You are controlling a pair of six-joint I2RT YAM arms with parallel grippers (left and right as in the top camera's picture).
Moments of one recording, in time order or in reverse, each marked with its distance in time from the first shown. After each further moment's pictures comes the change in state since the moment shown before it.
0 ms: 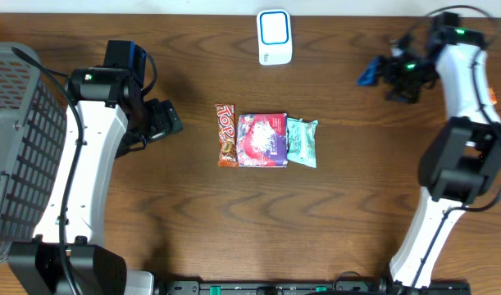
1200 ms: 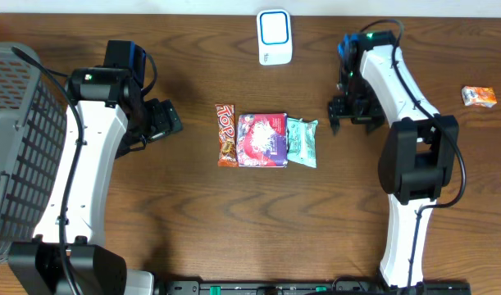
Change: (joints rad) left arm 0.000 0.000 0.000 0.000 0.000 0.000; right arm 0.309 0.000 -0.038 -0.275 0.489 0.117
